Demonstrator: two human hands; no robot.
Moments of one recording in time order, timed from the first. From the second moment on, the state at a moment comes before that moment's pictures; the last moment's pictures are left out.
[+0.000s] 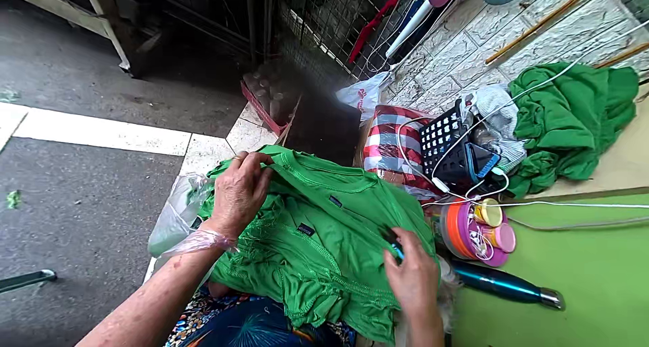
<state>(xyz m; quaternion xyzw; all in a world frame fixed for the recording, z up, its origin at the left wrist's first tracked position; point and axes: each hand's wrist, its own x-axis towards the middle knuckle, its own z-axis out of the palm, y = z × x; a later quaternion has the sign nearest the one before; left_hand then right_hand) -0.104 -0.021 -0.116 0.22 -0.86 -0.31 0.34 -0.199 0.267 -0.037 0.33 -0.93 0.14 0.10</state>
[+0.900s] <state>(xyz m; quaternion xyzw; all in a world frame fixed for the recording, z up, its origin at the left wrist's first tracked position) -0.044 0.001 -0.151 0.28 -0.78 -0.50 0.26 -0.267 0.240 -0.084 0.29 -0.86 0.40 0.11</state>
